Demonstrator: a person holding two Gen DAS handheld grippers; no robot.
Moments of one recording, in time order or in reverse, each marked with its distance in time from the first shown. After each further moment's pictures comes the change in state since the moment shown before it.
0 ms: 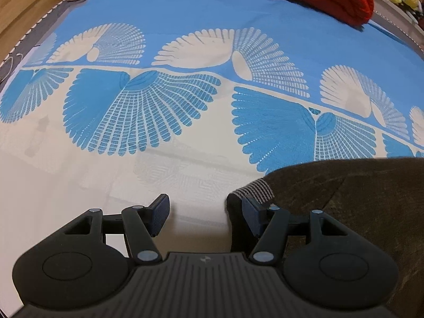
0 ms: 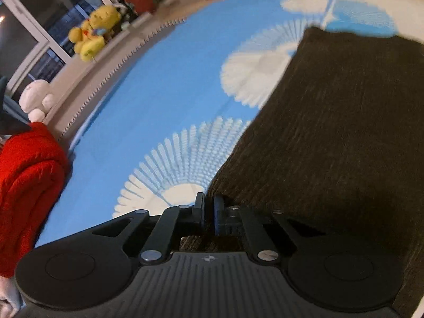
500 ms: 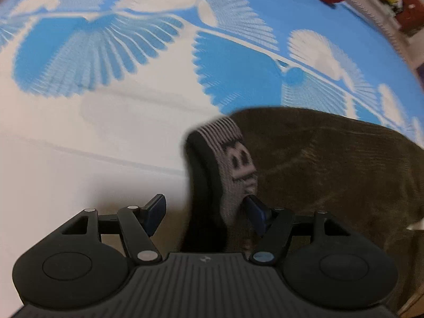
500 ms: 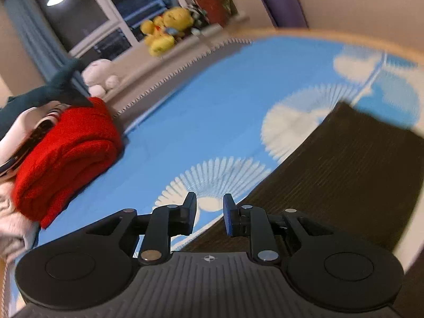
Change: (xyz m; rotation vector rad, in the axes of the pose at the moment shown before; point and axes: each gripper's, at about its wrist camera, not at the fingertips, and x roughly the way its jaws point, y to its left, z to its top) left arm 0.035 -0.002 -0.043 -0.012 0.121 -0.260; right arm -0.137 -0.011 0.046 -0.316 -0.049 0.180
